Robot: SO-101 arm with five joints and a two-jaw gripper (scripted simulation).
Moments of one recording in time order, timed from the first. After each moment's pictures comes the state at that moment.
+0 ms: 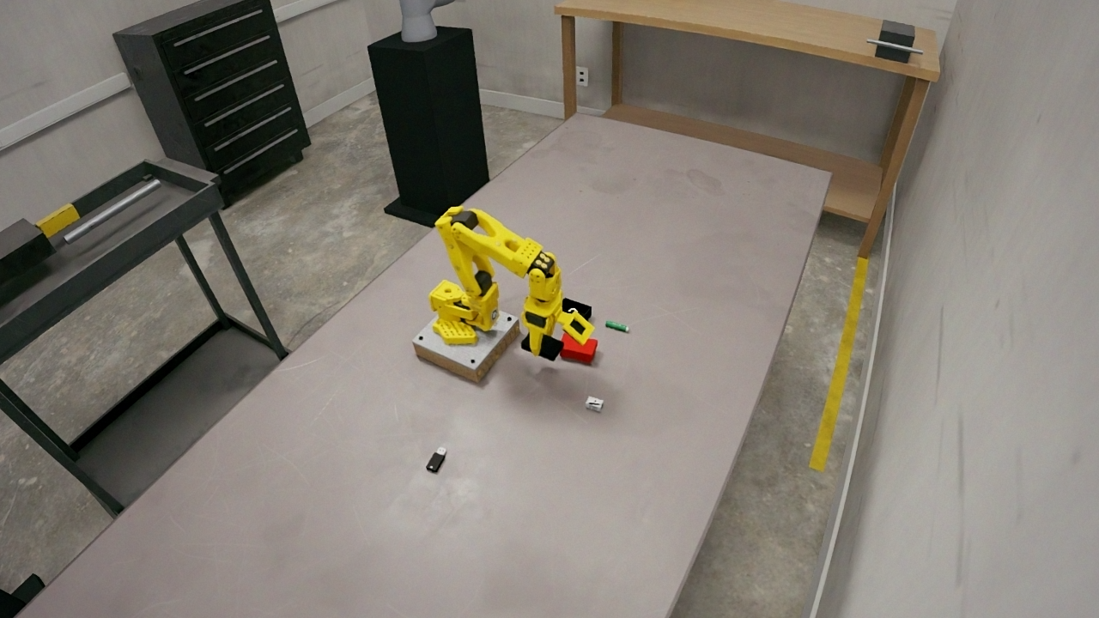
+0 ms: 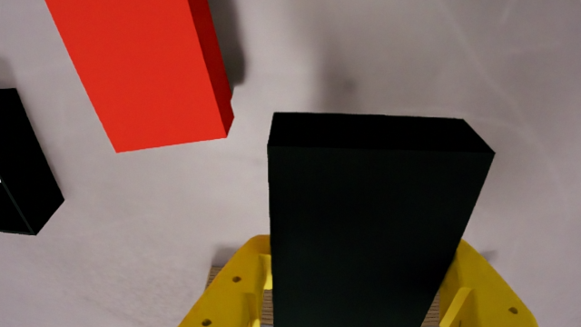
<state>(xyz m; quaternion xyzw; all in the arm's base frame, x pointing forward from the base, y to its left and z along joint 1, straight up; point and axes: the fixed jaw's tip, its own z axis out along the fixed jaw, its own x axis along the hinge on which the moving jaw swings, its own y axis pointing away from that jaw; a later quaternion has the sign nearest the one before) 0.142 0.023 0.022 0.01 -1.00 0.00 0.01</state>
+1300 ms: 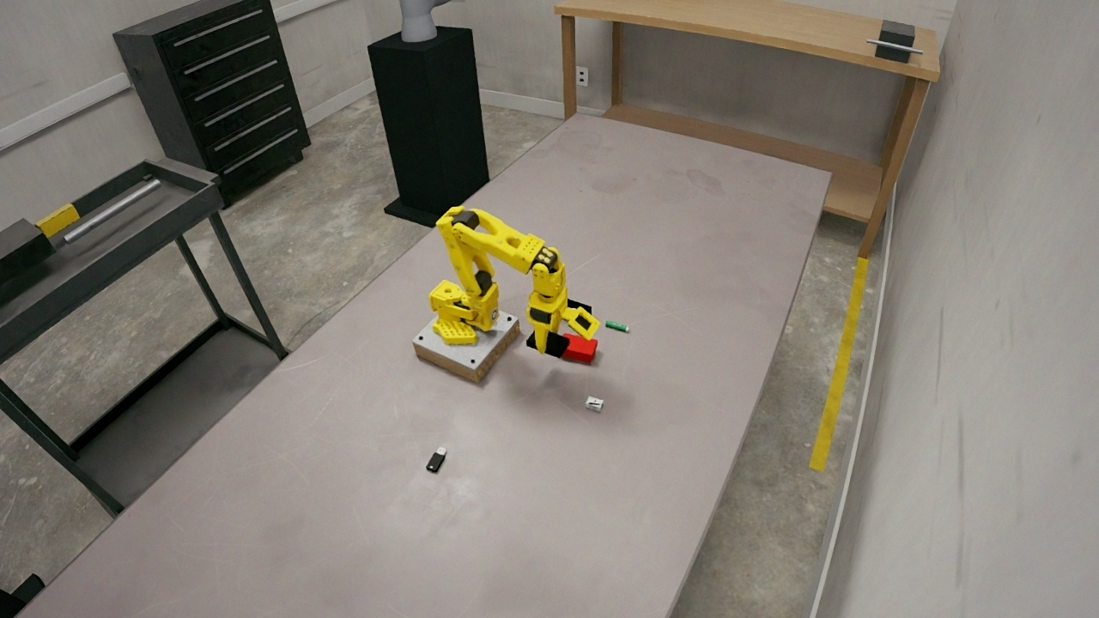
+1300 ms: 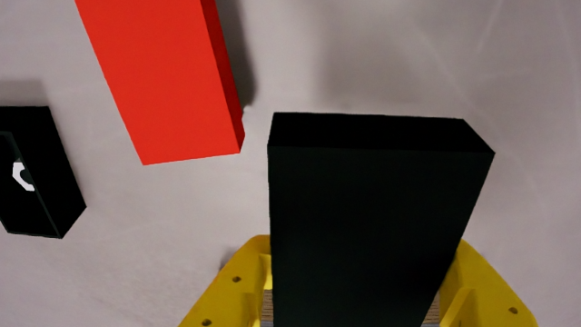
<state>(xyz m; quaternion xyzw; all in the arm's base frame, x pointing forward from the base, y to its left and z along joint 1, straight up) 0.153 0.024 0.033 0.01 -1.00 0.00 -0.01</state>
